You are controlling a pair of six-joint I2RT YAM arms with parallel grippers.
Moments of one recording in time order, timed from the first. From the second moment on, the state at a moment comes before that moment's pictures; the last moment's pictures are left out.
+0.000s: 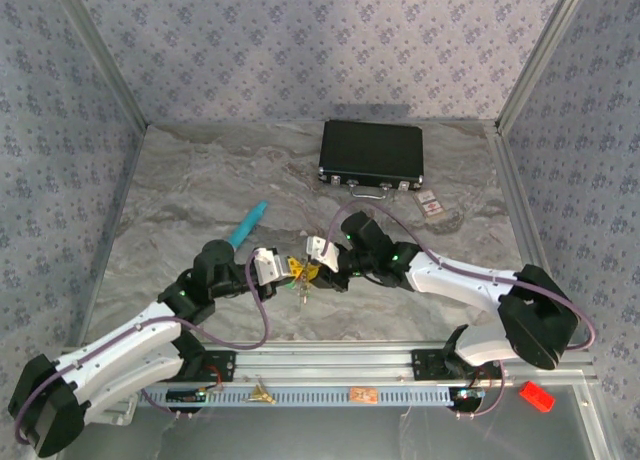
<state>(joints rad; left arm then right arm) -0.75 0.77 0.37 0.10 0.47 0.36 0.87 1.35 0.75 -0.07 -0.53 -0.36</state>
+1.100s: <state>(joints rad) -0.75 0.75 0.43 -0.01 0.36 0.35 0.91 1.31 1.02 -0.48 -0.19 -0.49</state>
